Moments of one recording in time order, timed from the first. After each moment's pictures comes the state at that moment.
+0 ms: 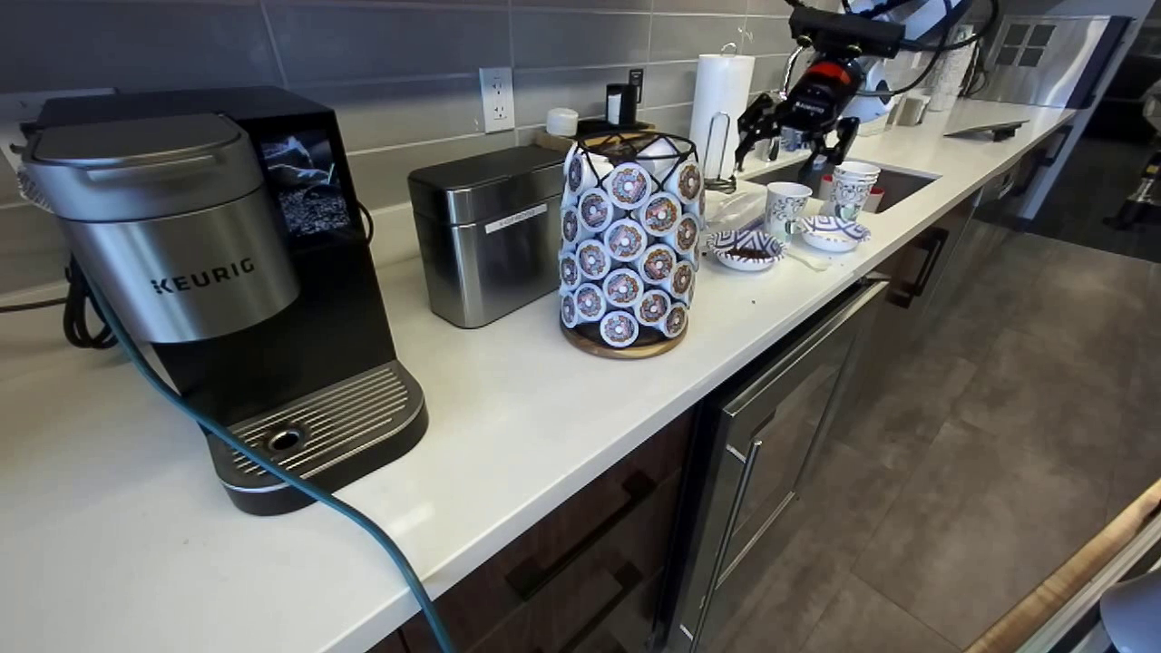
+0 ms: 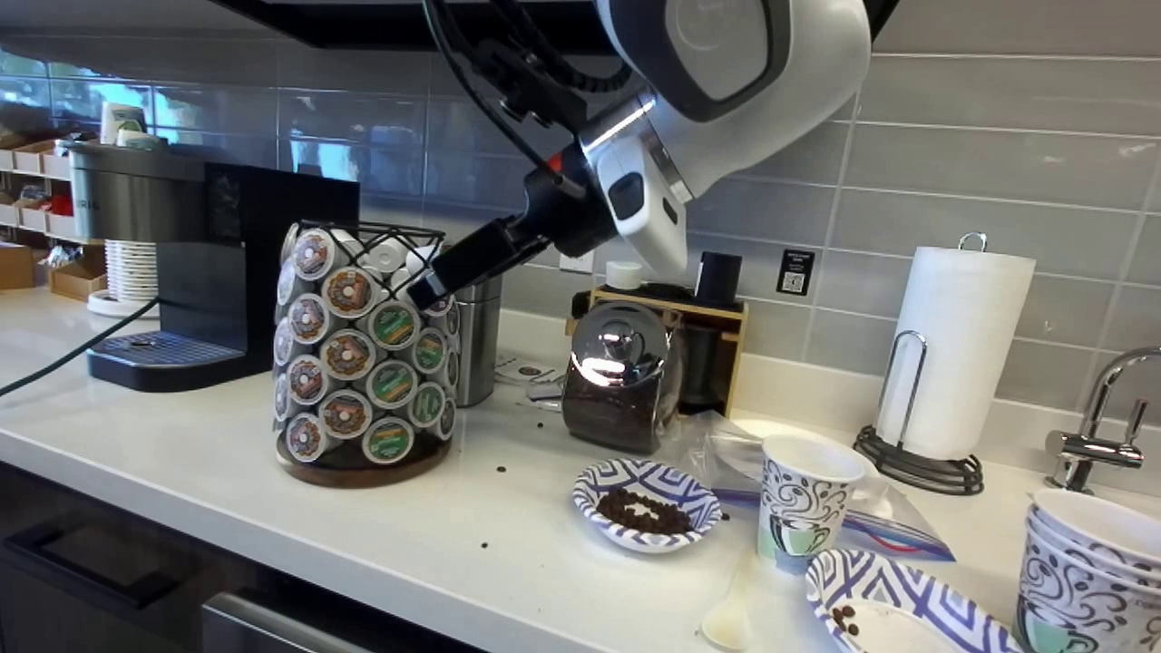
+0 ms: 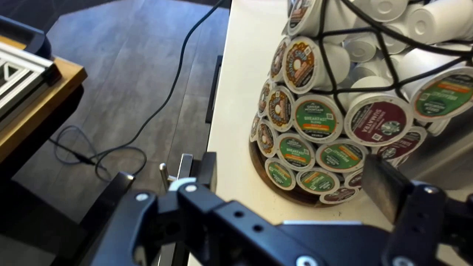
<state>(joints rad) -0.08 0.29 -0.20 -1.76 0.79 1.48 0.69</state>
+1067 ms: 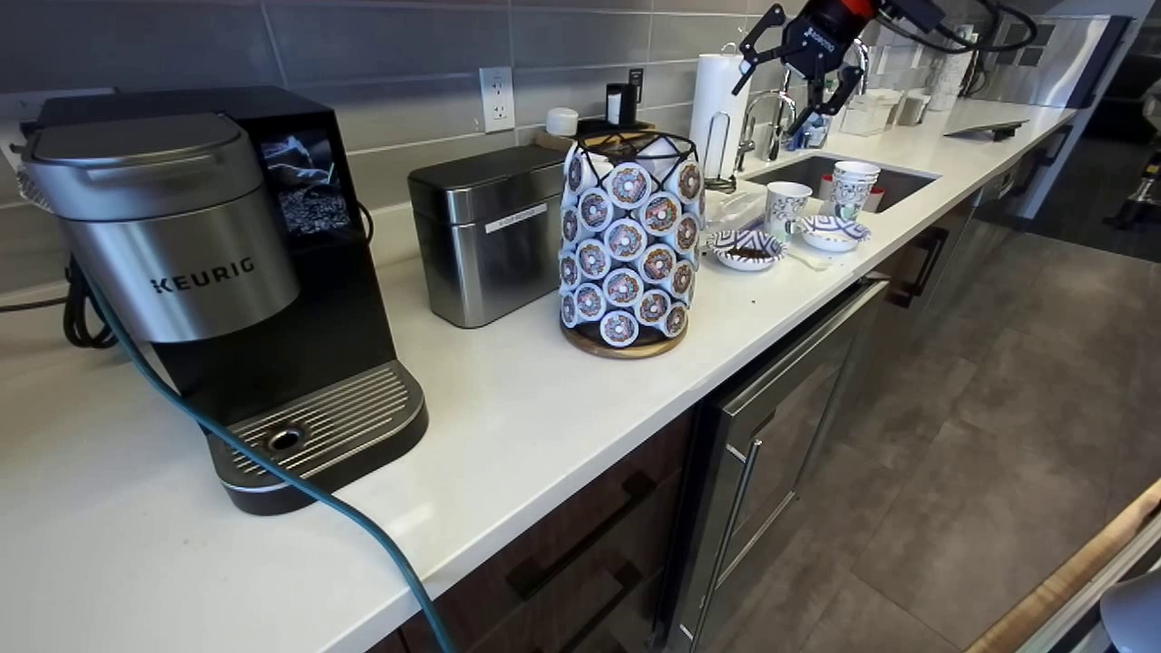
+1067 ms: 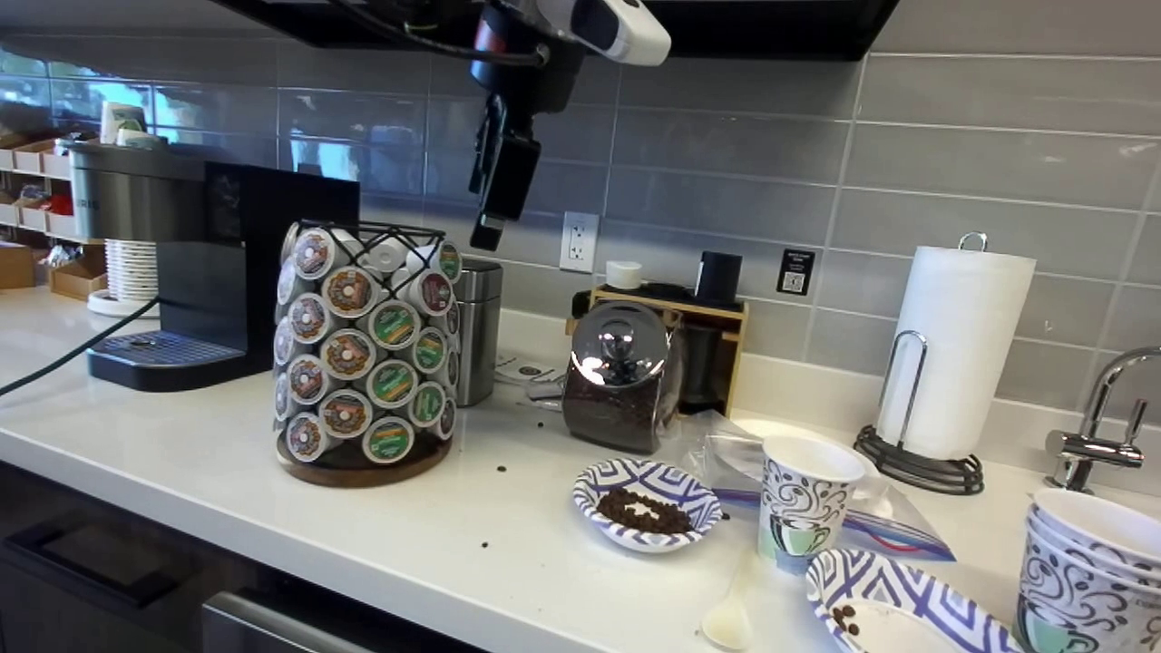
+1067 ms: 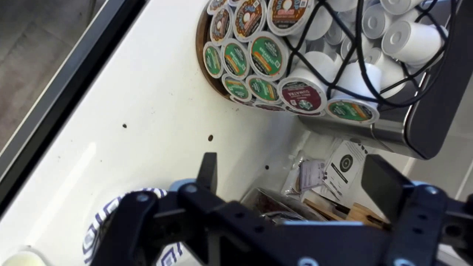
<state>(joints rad) -0.05 -0.09 -0.05 -2.04 0.57 2.08 0.29</state>
